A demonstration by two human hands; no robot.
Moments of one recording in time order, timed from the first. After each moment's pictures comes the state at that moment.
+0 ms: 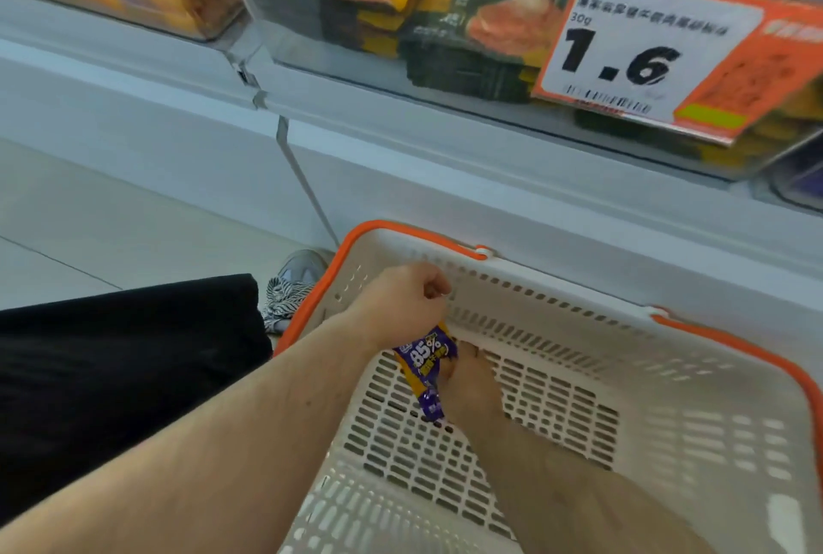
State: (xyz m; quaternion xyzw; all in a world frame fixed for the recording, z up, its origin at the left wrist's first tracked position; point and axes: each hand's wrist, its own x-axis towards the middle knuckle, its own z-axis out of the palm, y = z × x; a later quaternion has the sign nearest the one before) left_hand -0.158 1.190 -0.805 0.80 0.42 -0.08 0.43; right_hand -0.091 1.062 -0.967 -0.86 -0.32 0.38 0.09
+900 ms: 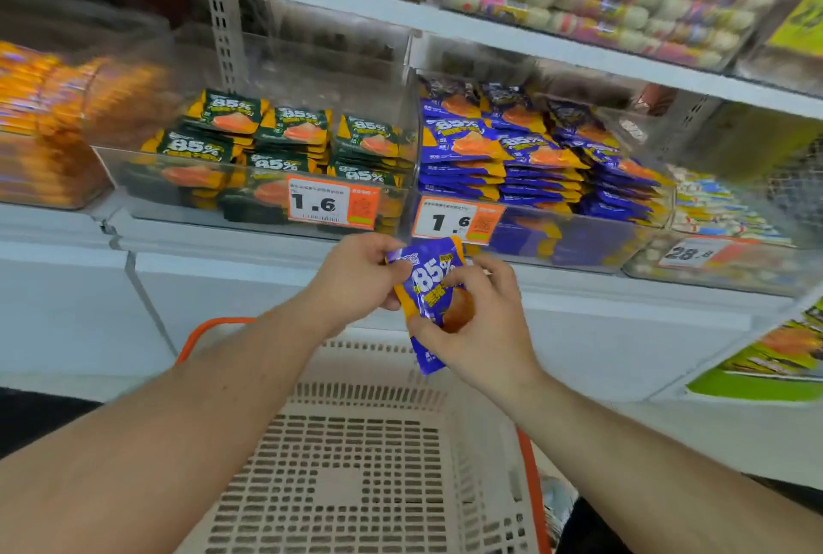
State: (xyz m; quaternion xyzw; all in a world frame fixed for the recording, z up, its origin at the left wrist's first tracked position) left_hand -0.085 1.078 -0.621 0.75 0.23 0.14 0.60; right_hand -0.015 0.918 -0.642 -0.85 -0.36 -0.03 0.38
